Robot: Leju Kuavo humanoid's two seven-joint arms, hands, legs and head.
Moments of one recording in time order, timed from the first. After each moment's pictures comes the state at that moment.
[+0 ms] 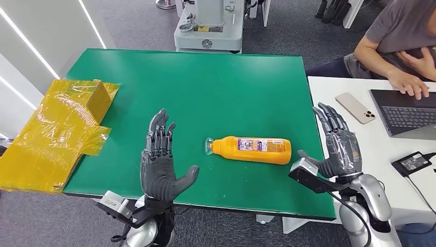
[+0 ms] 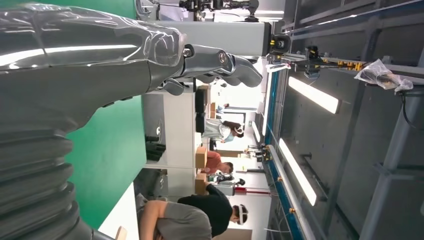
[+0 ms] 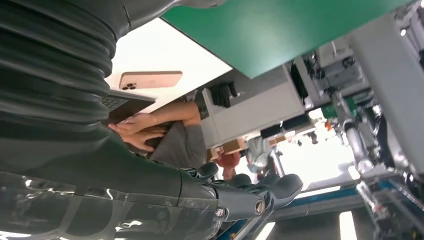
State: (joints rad) left arm -0.04 -0.19 -0.33 -1.48 -0.18 0.14 -0.61; right arm -0.24 -0.24 0.34 -1.45 0.74 -0.02 -0.29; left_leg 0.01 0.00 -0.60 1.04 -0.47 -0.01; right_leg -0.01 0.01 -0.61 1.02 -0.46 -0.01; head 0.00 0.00
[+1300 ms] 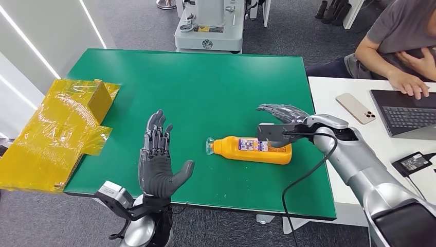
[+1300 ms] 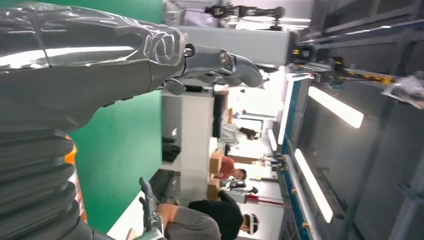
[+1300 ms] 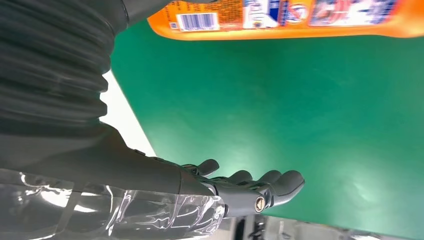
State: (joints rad) left arm -0.05 -0.17 -0.34 -1.48 -0.09 0.18 -0.56; right arm -0.97 -0.22 0.94 -0.57 0.49 0.42 -0.35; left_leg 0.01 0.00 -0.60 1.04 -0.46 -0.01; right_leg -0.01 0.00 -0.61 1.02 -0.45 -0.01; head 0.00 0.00
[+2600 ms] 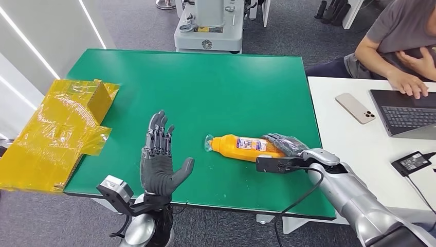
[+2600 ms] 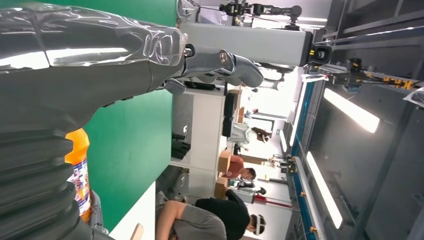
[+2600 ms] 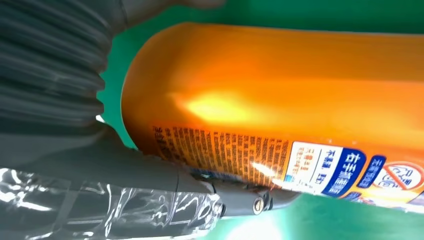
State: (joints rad) left arm -0.06 -0.17 -0.34 -1.47 -0.06 0.20 -0.52; right arm -0.79 -0.23 1.02 -0.49 0.50 0.19 -0.29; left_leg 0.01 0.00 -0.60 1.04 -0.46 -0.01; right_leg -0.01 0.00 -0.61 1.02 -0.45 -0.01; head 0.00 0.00
